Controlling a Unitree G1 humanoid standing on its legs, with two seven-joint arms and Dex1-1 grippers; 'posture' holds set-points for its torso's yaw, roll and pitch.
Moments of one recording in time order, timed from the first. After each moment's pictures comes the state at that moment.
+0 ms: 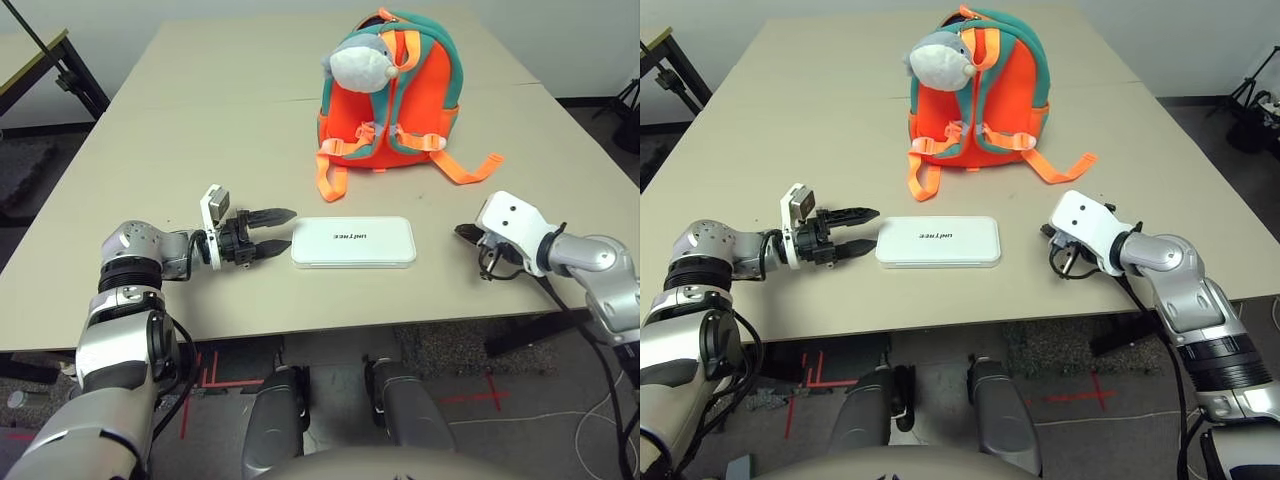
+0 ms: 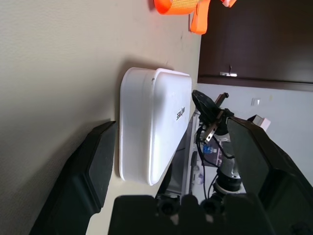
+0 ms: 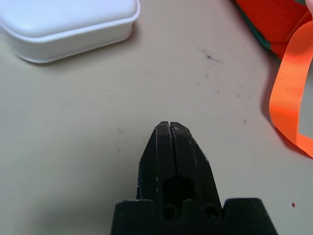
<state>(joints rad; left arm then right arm) -0.77 0.49 0.31 0.88 -0.72 1.44 -0.79 -0.26 -0.78 0.08 0.01 -0.01 0.20 0.84</state>
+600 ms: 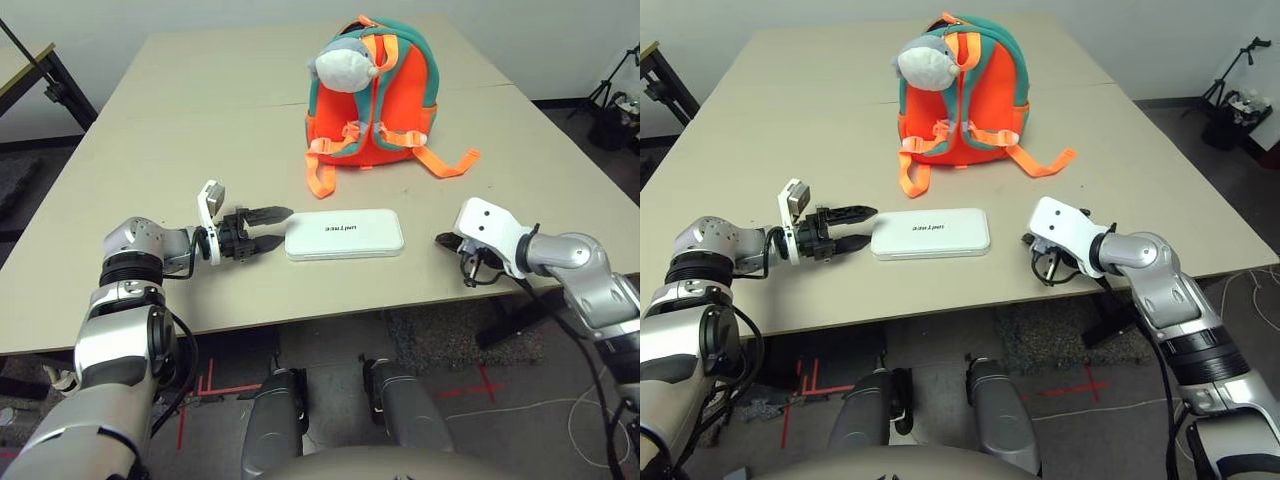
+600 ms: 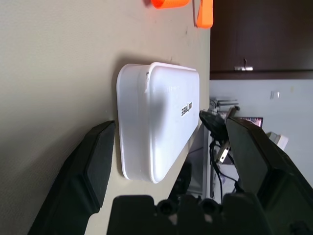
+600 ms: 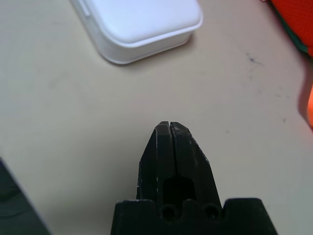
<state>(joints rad) -0.81 0.51 0.31 0.93 -0.66 1.34 -0.81 -0.32 -0.72 0.17 0.00 -0.04 0.24 0.88</state>
